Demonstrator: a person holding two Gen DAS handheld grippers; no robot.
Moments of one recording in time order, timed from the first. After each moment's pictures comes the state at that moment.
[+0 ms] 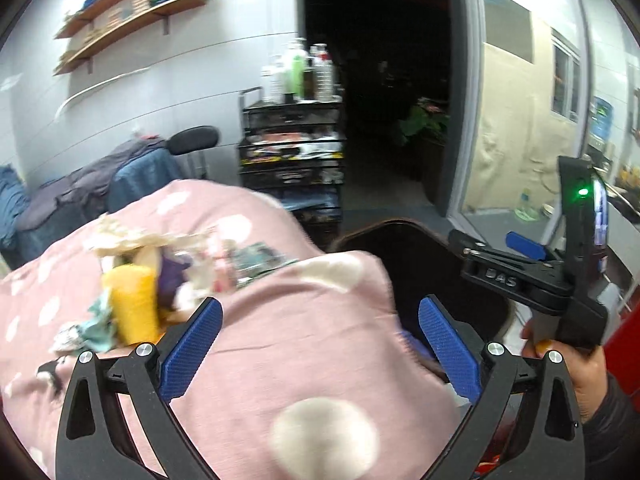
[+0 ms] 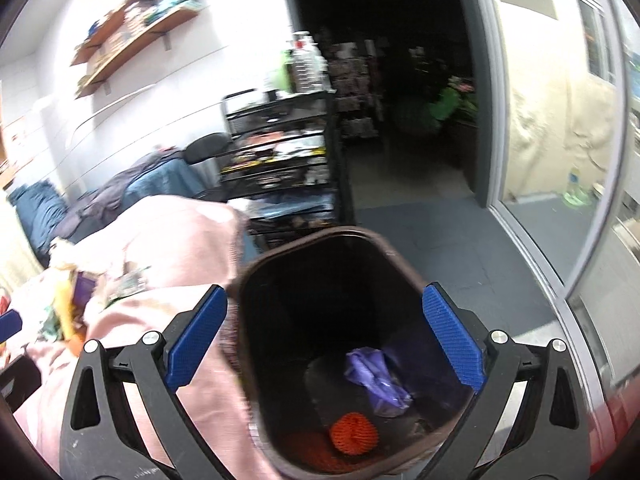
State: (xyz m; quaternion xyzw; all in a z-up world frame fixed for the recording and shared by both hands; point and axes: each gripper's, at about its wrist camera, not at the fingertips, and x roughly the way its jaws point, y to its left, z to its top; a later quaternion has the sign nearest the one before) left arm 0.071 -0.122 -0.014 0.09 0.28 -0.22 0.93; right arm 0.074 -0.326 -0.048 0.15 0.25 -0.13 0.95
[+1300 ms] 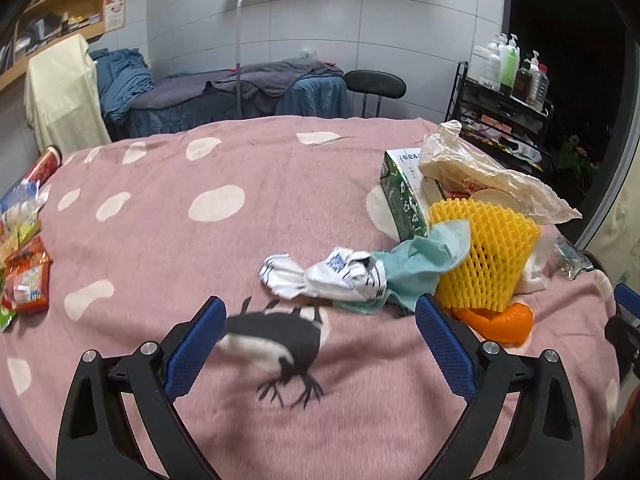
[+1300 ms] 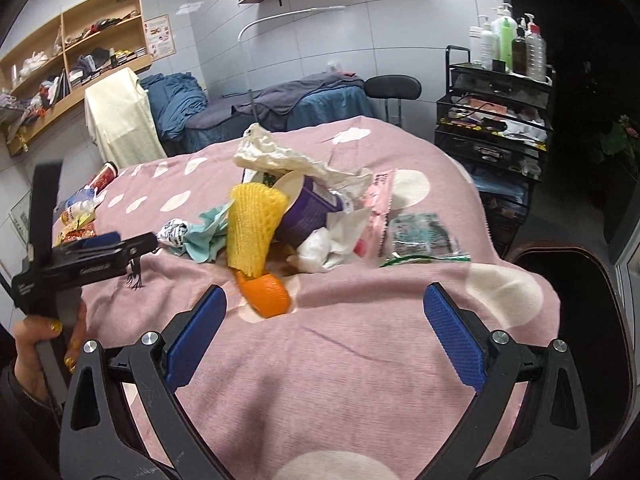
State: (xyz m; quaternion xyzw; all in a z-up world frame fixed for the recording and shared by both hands) left arm 0.161 0.120 -0.052 -0.01 0.36 0.01 0.93; right arm 0.135 -0.120 -0.040 0.04 0.32 0.15 0.93
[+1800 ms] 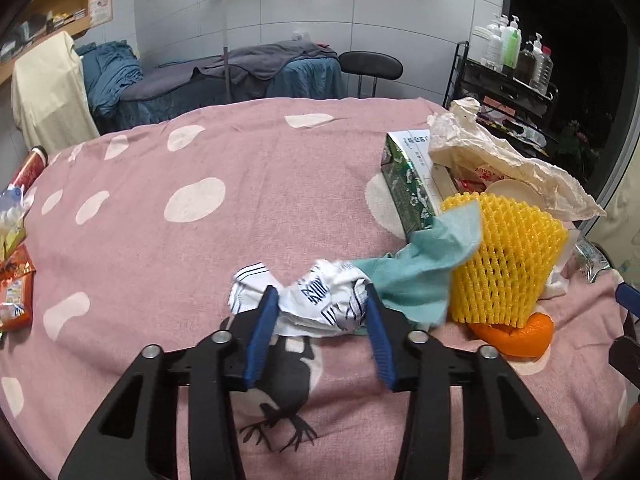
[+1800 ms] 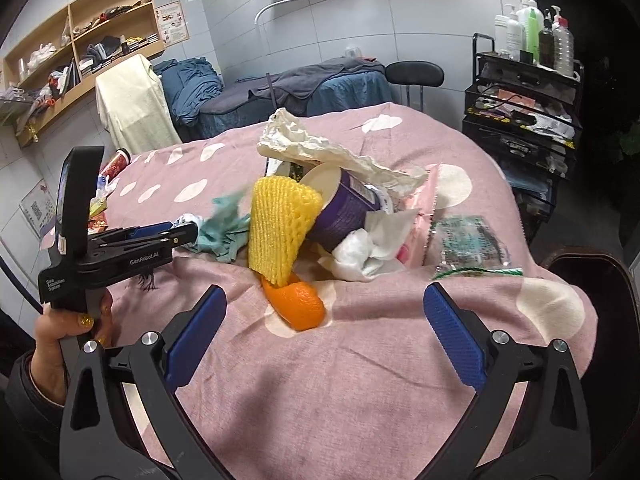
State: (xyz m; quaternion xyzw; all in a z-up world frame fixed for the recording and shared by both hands) left arm 0.180 0.127 -0.066 -0.02 0.39 0.00 0.92; right arm 0.161 -0.093 -0.040 0.04 0.35 0.19 0.92
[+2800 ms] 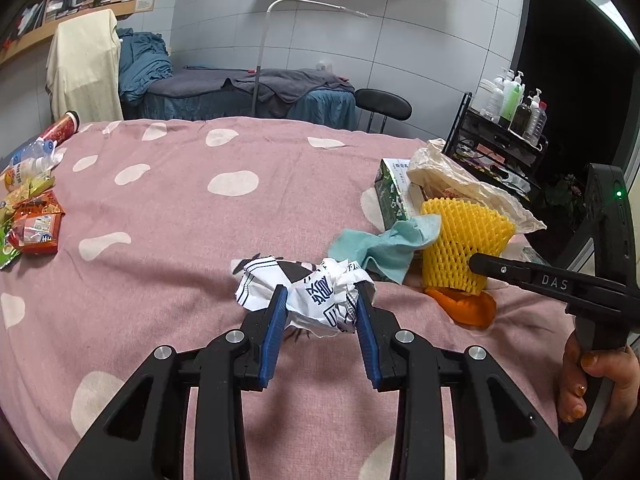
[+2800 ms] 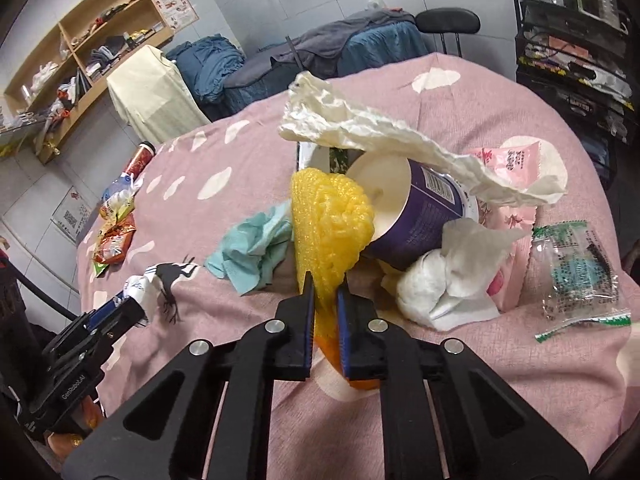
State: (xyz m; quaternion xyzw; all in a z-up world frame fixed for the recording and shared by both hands) left arm 0.102 0.127 -0.044 -0.09 0.33 0.02 0.94; right arm 0.220 -0.060 -0.052 0.09 0.42 0.25 0.87
